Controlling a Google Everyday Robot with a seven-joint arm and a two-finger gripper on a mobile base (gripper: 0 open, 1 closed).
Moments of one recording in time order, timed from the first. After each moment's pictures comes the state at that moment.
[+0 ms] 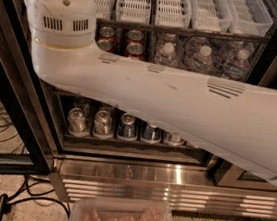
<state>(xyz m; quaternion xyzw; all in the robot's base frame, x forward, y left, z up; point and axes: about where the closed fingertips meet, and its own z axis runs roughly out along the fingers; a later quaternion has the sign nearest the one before) 0.629 0.206 1.075 -0.23 0.67 0.07 0.70</state>
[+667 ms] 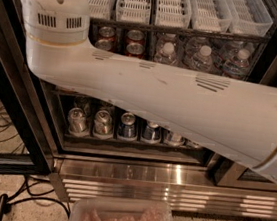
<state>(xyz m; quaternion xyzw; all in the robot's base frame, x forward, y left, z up) 0.638 0.216 1.071 -0.23 0.67 0.07 0.70</state>
